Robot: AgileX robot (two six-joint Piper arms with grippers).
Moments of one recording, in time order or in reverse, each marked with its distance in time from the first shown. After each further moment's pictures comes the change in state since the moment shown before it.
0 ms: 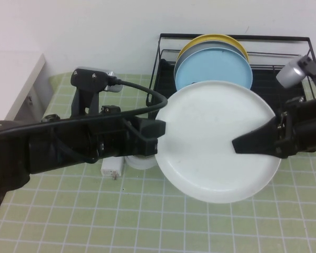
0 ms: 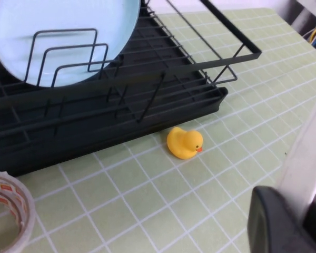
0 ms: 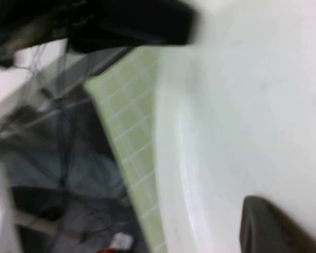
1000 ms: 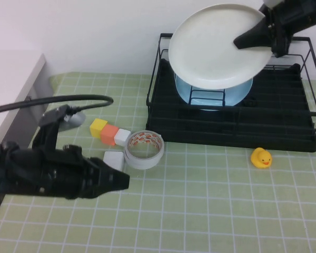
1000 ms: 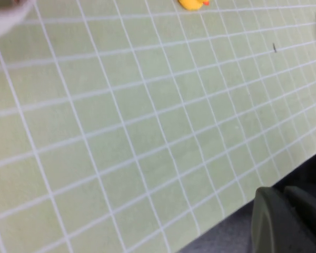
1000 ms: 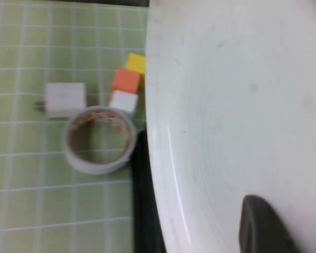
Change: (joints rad) right arm -0.088 0.676 -1.239 -0.281 0.254 -0.215; left arm 0.214 -0.082 0.077 0.546 0.330 -0.649
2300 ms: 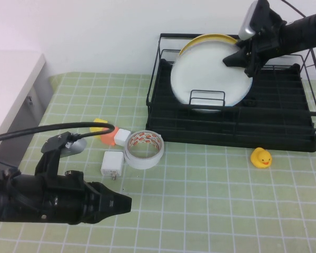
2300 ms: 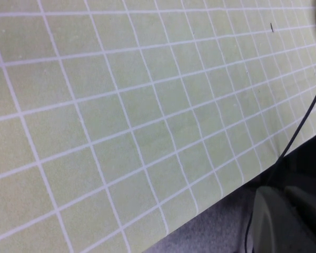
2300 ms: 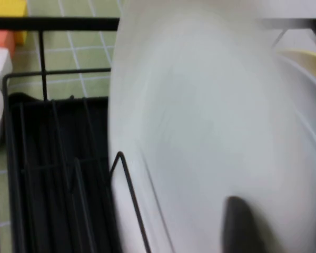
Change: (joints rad) right arm 0.000 0.359 -0.256 -0.009 -0.243 0.013; left arm 0.000 -0.001 0.147 -0.136 -0.016 0.150
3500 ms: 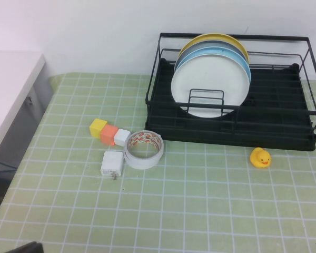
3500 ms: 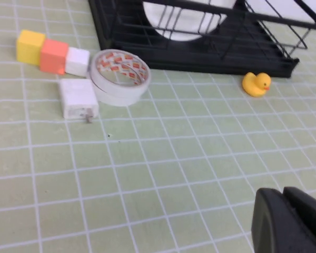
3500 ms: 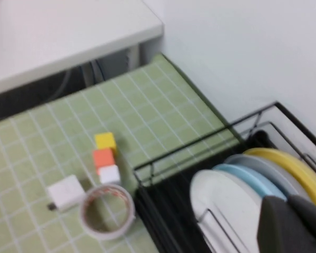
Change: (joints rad) right arm 0.023 -0.589 0.114 -0.164 0.261 0.661; left arm 0.000 -1.070 0.347 0.597 -0.209 -0.633
